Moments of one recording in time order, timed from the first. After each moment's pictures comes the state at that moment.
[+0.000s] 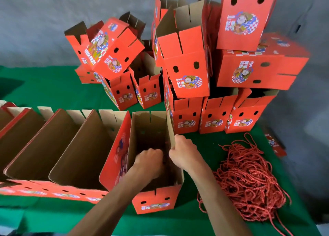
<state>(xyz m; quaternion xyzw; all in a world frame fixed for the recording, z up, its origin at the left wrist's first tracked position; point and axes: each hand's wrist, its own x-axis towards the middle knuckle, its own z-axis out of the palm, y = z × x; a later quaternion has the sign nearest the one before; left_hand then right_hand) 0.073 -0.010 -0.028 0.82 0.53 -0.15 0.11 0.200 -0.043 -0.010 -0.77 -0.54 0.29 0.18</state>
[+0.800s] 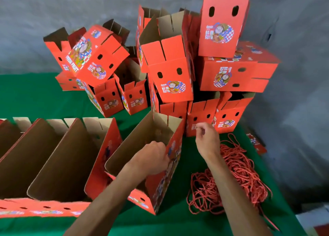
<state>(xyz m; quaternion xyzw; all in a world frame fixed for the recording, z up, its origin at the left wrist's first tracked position) 0.103 0.002 -0.005 0.87 0.45 -0.05 0.21 0.318 -0.024 -0.066 -0.77 -0.45 0.09 0.44</state>
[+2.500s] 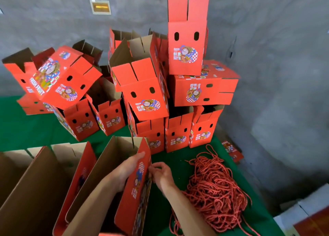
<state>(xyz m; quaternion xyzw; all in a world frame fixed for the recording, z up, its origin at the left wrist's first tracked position) 0.112 0.058 -0.046 0.47 0.53 0.05 0.71 0.244 -0.004 -0.140 -0.63 -0.20 0.49 0.57</state>
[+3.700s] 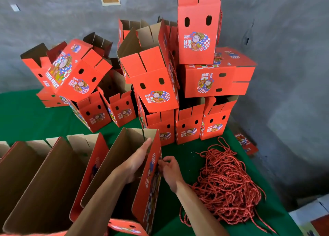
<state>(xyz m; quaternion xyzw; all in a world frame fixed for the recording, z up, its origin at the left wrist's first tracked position) 0.111 0.037 -0.023 0.51 0.52 0.07 0.68 0.237 -0.014 -0.148 -0.64 -0.23 0.50 0.54</state>
